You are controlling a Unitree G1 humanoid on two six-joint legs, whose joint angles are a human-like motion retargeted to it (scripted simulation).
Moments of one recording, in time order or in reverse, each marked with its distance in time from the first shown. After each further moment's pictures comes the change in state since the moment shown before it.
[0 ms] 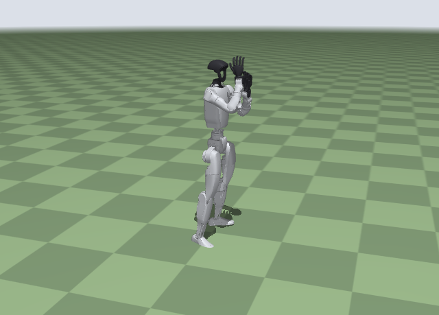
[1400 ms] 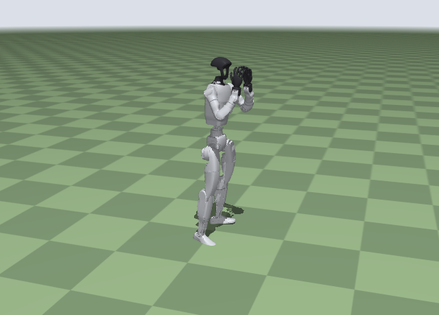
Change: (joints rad) left arm -0.221 -0.047 -0.011 0.127 0.088 -0.002 -0.037; right arm 0.532 -0.121 -0.080 -0.251 -0.038 -0.087 -0.017; waist 0.027 -0.036 0.038; left_leg -0.022 0.011 0.026 -0.014 0.020 -0.019; right_leg -0.040 0.022 0.021 -0.012 0.029 0.015
